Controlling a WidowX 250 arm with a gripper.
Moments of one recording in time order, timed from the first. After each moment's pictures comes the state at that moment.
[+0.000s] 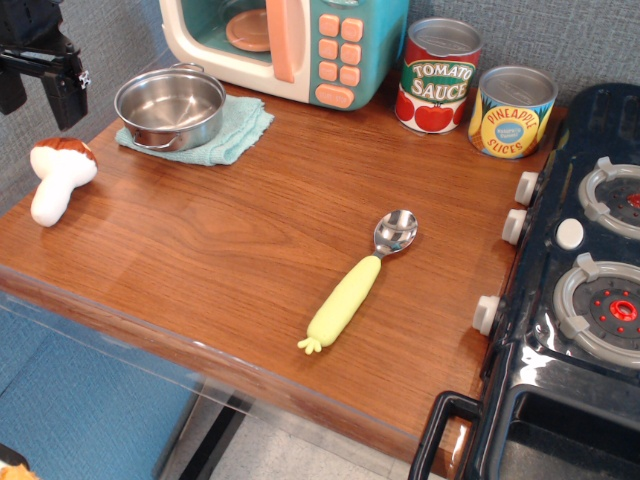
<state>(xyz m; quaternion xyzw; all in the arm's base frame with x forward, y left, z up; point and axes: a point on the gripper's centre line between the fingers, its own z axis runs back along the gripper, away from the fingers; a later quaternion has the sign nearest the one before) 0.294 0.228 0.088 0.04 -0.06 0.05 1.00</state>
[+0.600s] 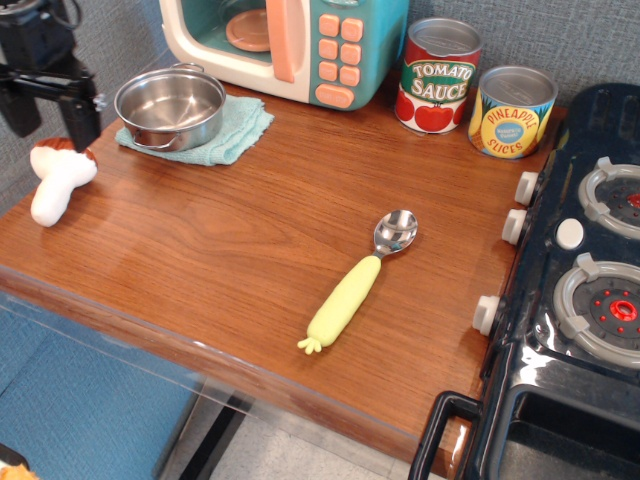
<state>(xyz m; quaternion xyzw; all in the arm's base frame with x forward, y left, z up) 0.304 0.209 0.069 0.02 -0.05 0.04 1.00</state>
